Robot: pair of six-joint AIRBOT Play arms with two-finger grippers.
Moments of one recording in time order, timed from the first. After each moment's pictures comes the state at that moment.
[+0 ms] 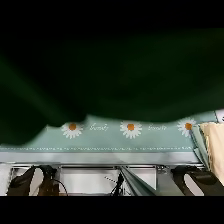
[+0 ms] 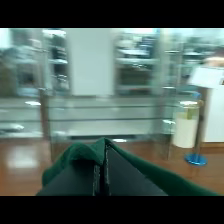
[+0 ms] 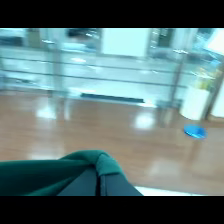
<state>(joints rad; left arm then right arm) 0.44 -0.57 1.87 1.05 -1.14 -1.44 0.02 -0.68 2.07 -1.48 1.45 1.55</state>
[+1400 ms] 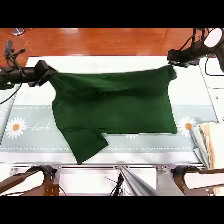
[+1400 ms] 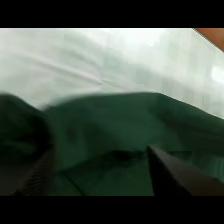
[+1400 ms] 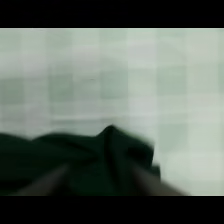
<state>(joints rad) 0.16 -1.24 1.08 0.81 -0.87 -1.45 -0.02 -1.61 1.69 -1.39 1.15 1.67</state>
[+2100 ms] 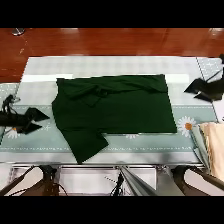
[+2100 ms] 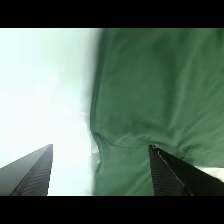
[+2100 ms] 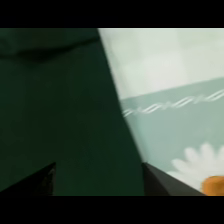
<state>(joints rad) 0.61 -1.09 0.60 0.94 -1.27 -1.32 -0.35 -1.16 1.04 -1.15 1.23 1.49</state>
